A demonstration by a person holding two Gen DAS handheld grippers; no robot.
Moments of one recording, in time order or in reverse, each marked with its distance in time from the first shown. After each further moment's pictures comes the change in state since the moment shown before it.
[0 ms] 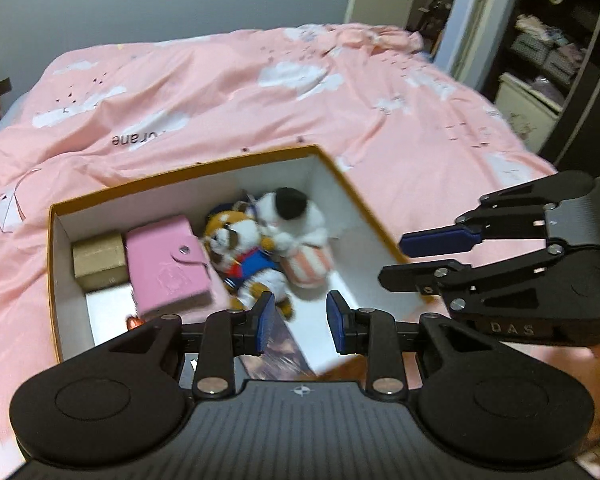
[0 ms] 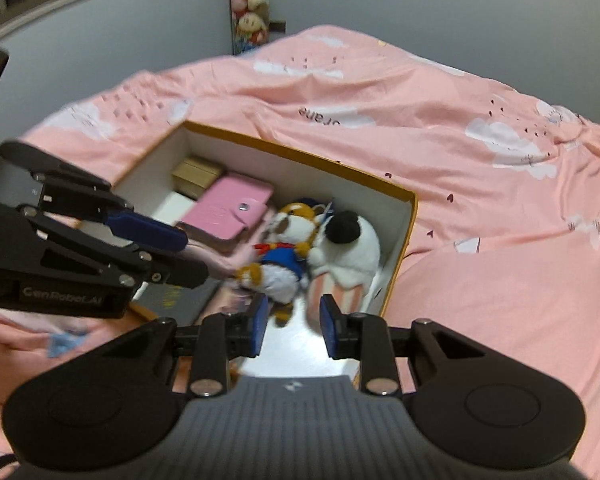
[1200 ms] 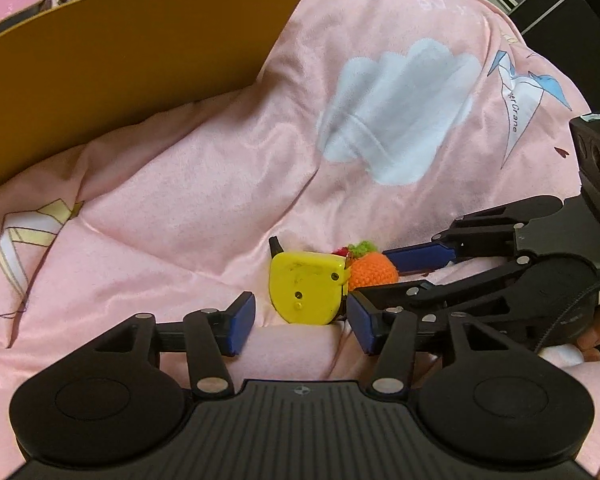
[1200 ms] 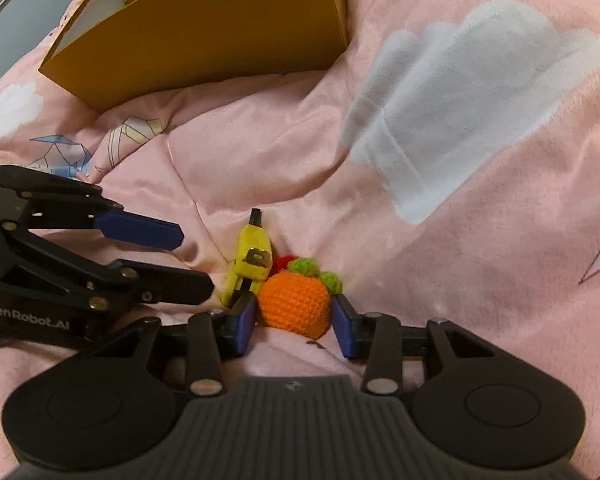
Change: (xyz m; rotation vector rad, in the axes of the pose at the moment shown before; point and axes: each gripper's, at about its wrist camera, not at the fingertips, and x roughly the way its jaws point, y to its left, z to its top) left arm 0.064 -0.065 -0.138 -0.008 0.428 -0.235; right arm 0.006 0.016 -0.205 0.435 0.373 0.100
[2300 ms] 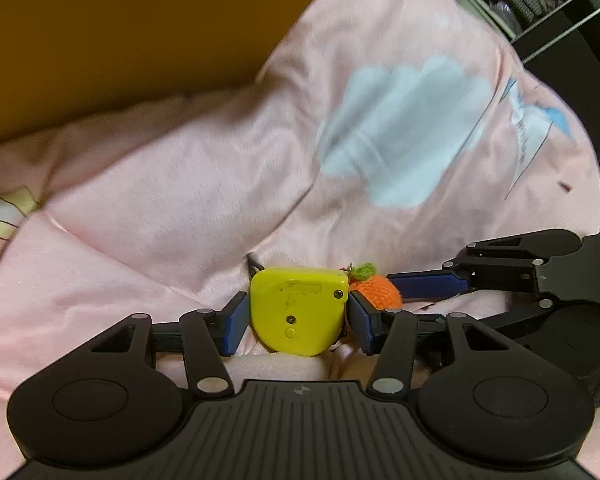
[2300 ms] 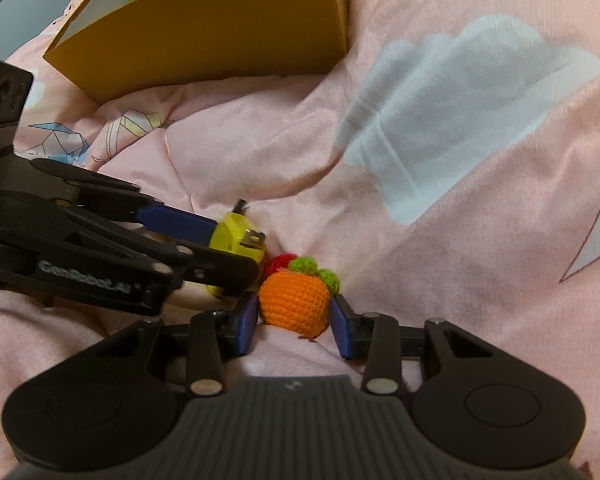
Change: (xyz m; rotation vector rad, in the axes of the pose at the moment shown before) left arm 0.012 0.011 0.000 -0.083 -0.069 -0.082; right arm -0.004 0.003 -0.002 -0.056 -0.023 -0.046
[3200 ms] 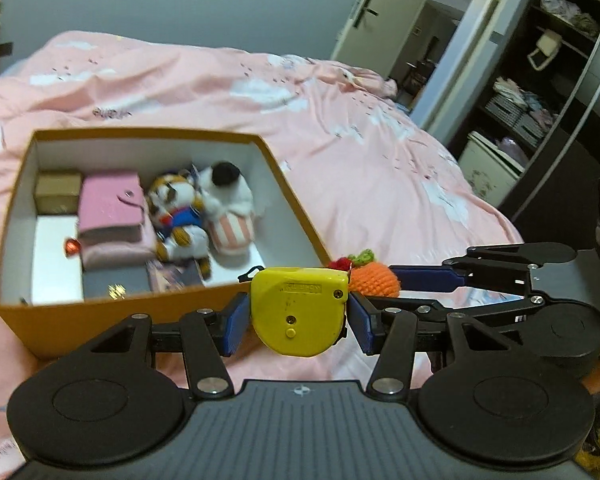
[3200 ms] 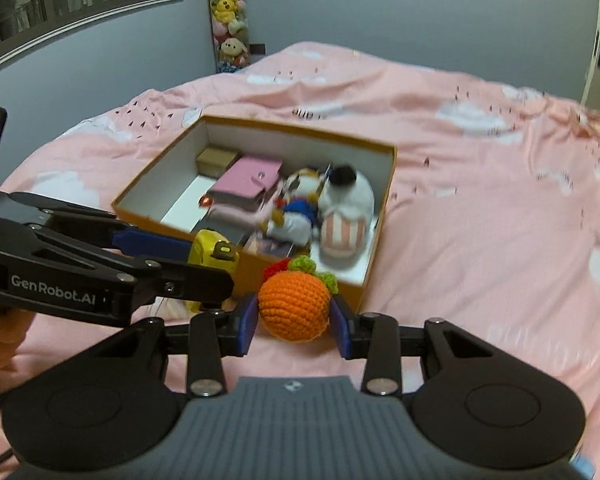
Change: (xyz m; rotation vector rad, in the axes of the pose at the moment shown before) left arm -0.125 -0.017 0.051 0.004 -0.506 0.145; right arm -0.104 0.052 0.087 -0.300 -0.439 -0.077
